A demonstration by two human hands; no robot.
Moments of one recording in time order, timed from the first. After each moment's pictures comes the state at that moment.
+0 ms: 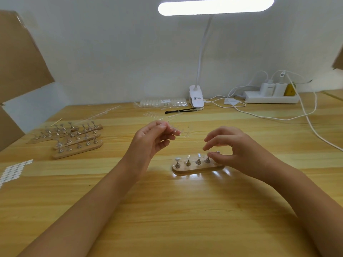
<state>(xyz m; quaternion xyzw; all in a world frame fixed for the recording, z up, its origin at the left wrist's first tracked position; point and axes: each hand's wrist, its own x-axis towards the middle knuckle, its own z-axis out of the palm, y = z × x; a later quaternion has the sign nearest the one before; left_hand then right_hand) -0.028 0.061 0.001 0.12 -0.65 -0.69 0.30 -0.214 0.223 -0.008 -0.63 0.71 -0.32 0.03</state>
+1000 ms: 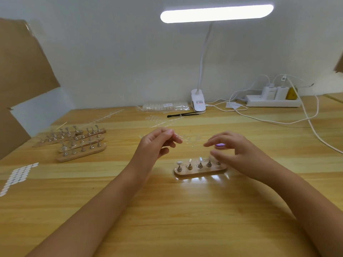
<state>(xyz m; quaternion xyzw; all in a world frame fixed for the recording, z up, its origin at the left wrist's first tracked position) -0.030 0.066 -0.002 0.18 -0.69 -0.63 0.31 -0.211 0.219 -0.007 -0.56 0.73 -0.38 0.11</state>
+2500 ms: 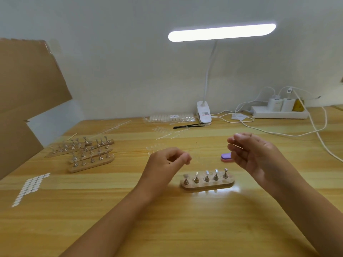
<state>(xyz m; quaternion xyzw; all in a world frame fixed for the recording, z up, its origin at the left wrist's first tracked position) -0.033 0.063 -0.015 0.20 -0.84 -0.38 0.32 -0.208 0.219 0.010 -0.25 0.47 -0.78 0.34</state>
